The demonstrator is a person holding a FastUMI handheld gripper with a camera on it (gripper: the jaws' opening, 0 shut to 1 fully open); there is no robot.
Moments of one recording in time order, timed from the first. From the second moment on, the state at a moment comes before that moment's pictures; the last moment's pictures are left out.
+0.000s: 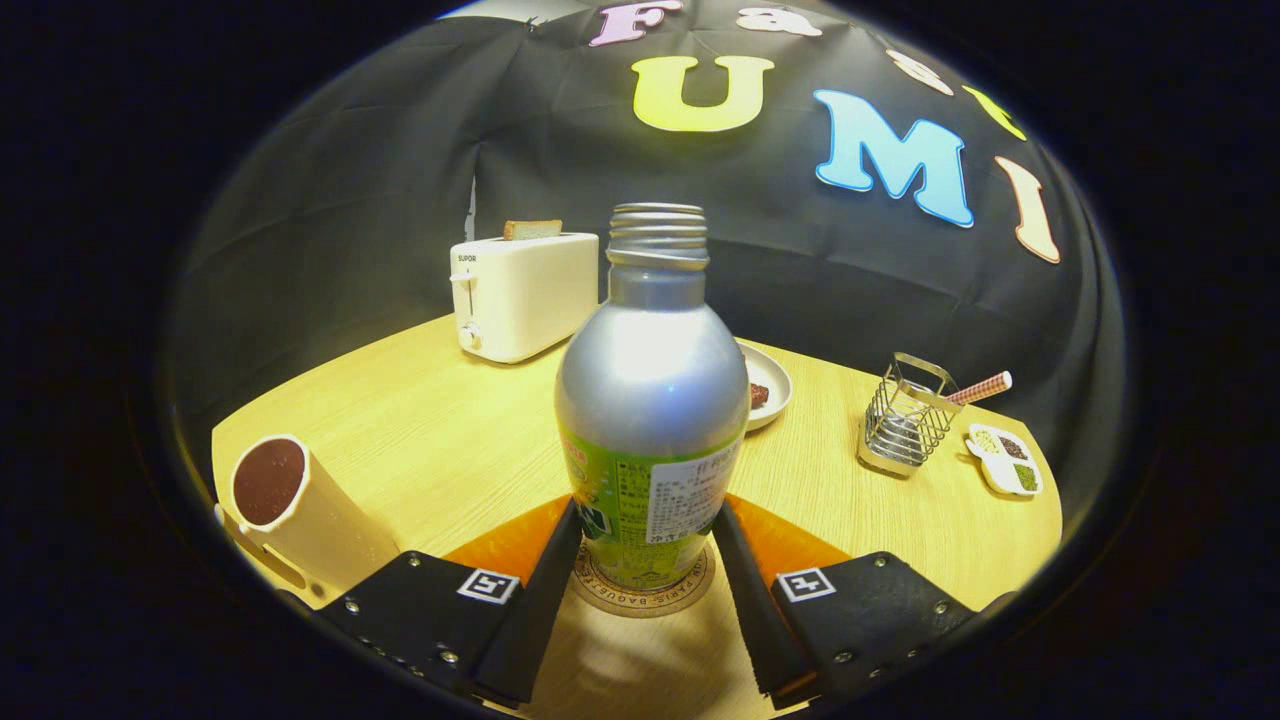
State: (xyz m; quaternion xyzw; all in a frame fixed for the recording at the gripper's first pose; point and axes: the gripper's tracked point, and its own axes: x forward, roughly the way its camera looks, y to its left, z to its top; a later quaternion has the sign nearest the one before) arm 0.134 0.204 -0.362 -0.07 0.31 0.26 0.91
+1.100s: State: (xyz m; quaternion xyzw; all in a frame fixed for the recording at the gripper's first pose) arm 0.078 0.157 -0.220 -0.01 0.26 0.21 0.94
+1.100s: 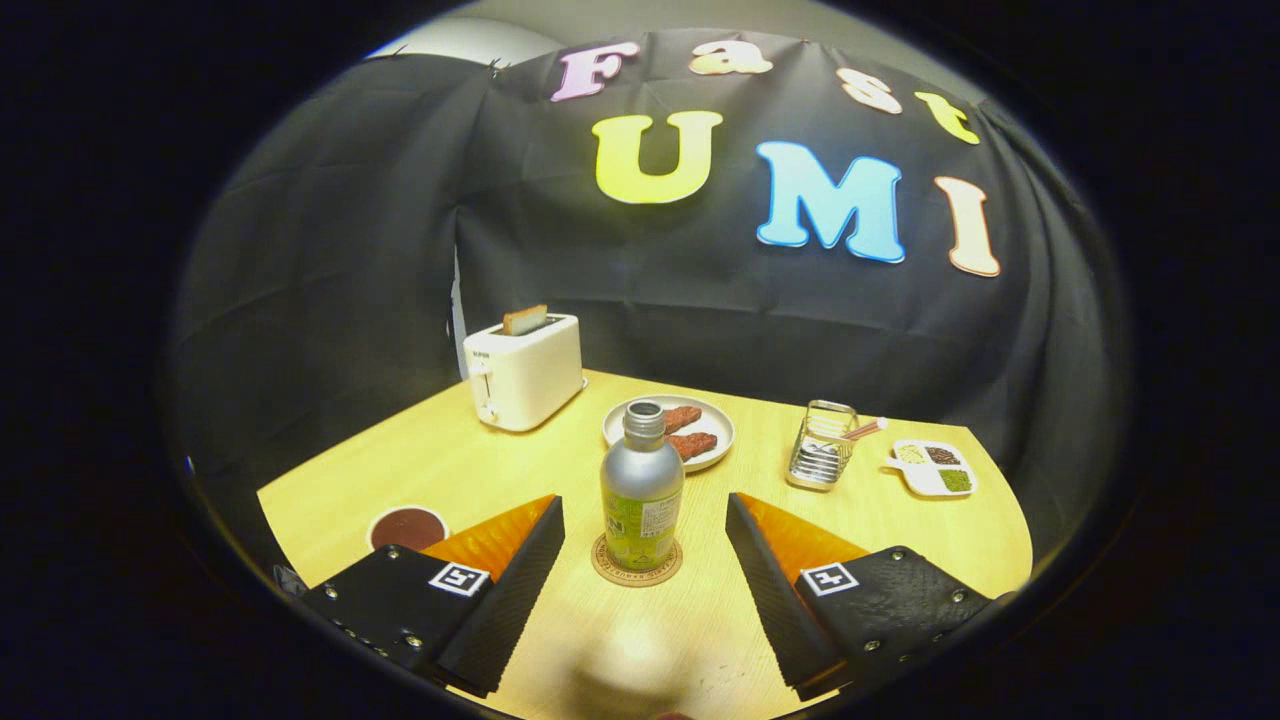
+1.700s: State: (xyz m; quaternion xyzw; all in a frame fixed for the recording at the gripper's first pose) arm 0.025 0.080 -0.095 -0.01 0.17 0.13 0.98
